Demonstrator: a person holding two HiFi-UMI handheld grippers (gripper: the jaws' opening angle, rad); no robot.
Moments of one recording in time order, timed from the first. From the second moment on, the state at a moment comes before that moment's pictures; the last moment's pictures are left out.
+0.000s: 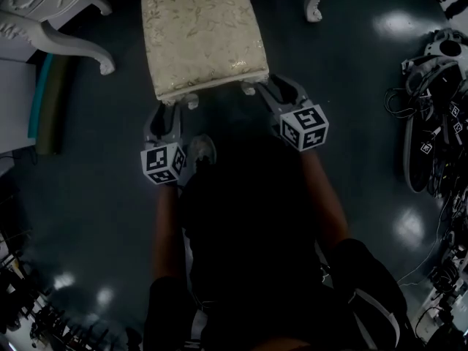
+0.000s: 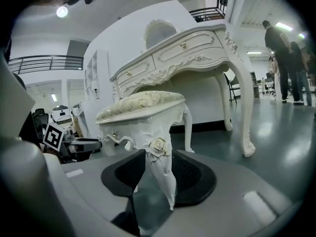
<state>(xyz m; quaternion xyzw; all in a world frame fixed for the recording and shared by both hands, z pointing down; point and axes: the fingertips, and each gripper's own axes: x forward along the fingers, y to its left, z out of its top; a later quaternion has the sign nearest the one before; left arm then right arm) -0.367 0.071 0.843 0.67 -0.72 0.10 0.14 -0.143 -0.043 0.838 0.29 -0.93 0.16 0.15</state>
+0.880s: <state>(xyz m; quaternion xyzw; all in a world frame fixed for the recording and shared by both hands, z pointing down) -0.383 0.030 0.847 0.67 -0.72 0.09 0.15 -0.159 -0.084 0.841 0.30 -0.93 0.18 0.14</state>
